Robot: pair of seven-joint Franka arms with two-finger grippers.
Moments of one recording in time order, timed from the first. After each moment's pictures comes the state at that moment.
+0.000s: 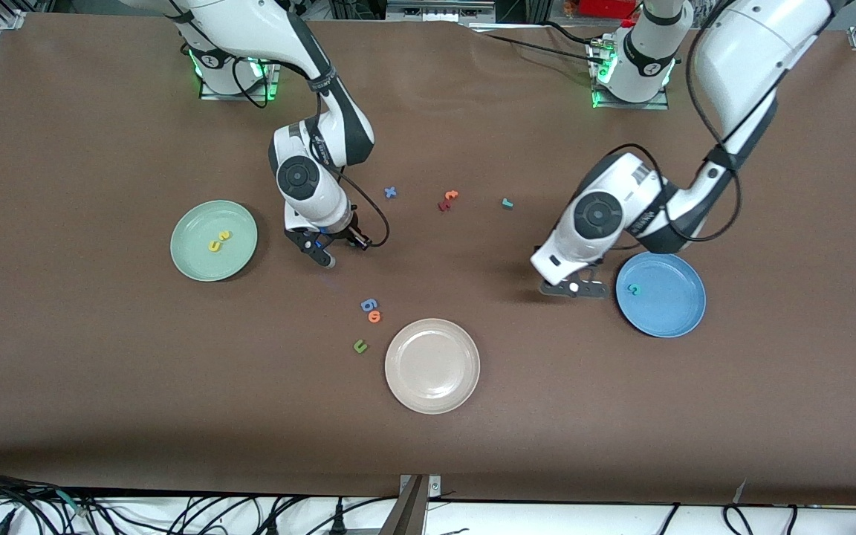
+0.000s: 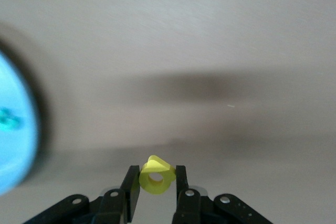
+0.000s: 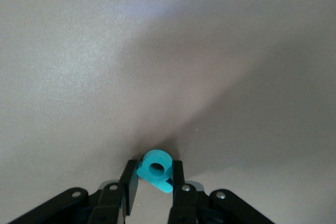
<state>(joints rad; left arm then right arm) 0.22 0.60 -0.68 -1.86 0.47 2.10 -0.60 0.83 0.53 -0.22 -2.03 0.40 2.48 1.00</state>
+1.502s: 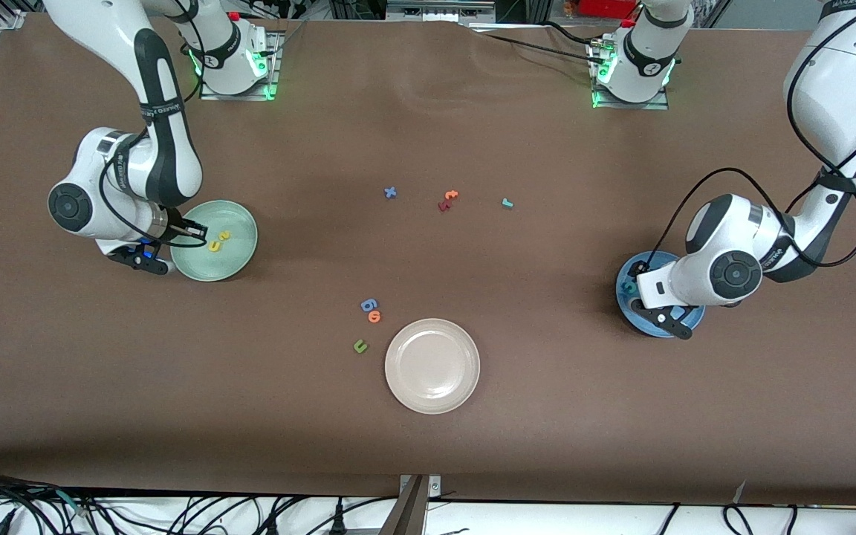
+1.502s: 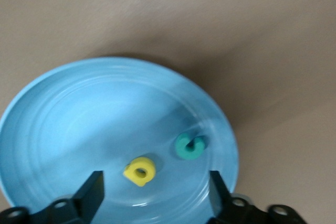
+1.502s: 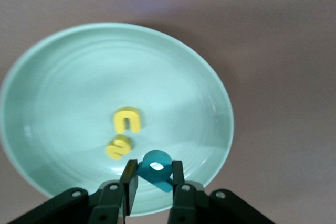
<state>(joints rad) 0.49 0.69 -0.66 -1.81 0.52 2.06 0.10 0.79 0.42 -0.79 -2.20 0.36 2.16 0.02</state>
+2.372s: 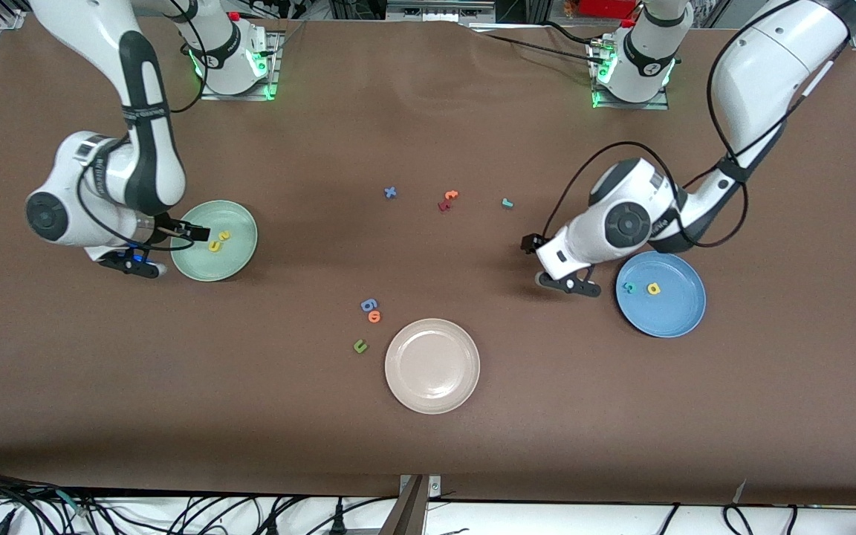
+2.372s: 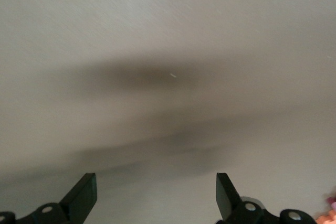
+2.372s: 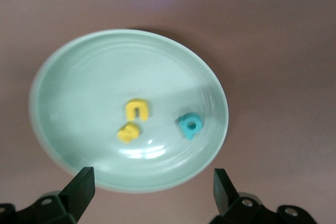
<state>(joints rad) 0.36 0.65 -0.82 -2.03 0.35 2.34 -0.51 0.76 0.42 -0.84 -2.03 0.38 1.91 -0.04</state>
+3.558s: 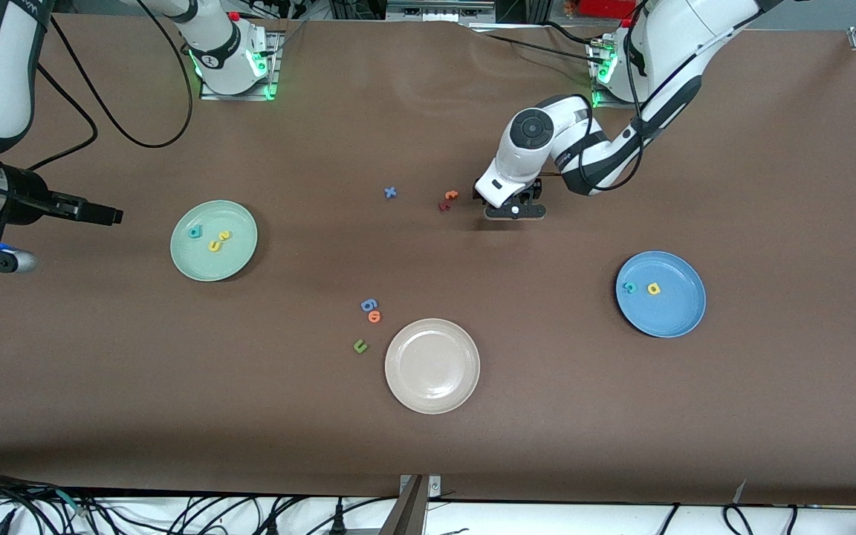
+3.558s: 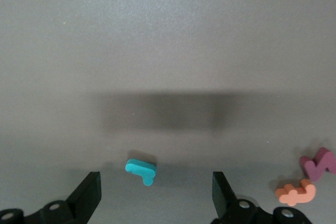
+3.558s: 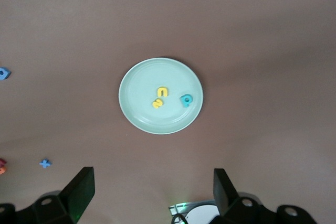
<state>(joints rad) 0.15 0.56 -0.84 -2.26 0.54 2.47 -1.12 0.75 0.40 -0.98 -1.44 0.33 1.39 0.02</state>
